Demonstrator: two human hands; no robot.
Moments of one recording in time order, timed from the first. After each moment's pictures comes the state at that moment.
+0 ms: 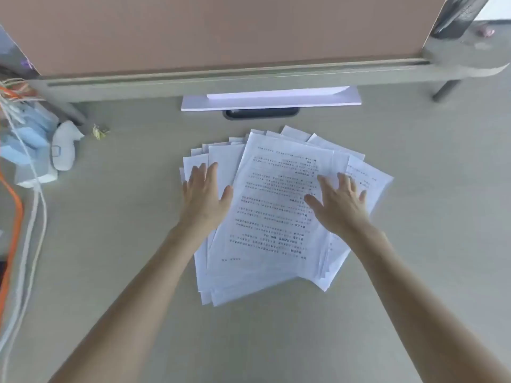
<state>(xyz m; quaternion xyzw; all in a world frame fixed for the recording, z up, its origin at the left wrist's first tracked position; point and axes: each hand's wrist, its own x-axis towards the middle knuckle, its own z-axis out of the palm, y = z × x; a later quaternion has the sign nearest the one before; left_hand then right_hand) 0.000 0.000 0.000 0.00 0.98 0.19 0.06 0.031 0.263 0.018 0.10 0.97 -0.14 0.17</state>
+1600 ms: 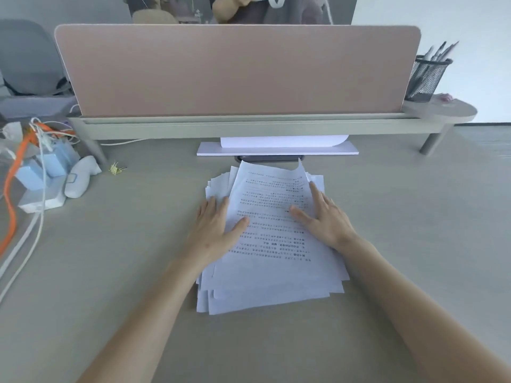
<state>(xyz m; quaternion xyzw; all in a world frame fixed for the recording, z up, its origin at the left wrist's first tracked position) 0.003 -0.023 -0.056 0.07 0.96 0.27 -0.01 0.002 0.239 -0.042 0.01 0.96 -0.28 0.02</state>
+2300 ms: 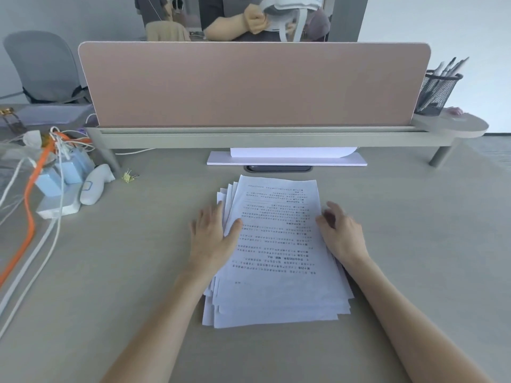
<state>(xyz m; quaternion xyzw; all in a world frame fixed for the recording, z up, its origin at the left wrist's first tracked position) 0.008 -0.033 -0.052 -0.01 0.93 0.35 -0.07 -0.001 0.240 -0.055 0.08 0.93 -0.34 -0.12</state>
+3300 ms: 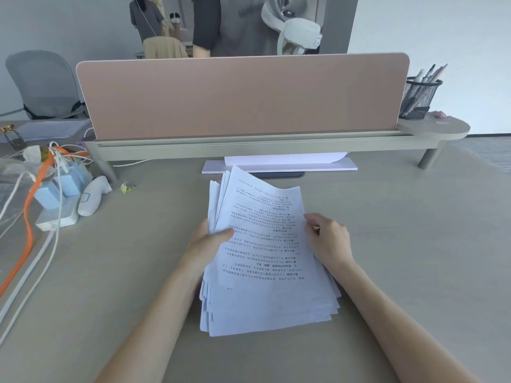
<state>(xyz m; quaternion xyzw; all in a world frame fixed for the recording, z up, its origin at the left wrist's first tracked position) 0.014 -0.031 -0.027 -0.08 0.74 0.67 0.04 0.011 0.226 -0.048 0.09 0.92 -0.36 -0.11</state>
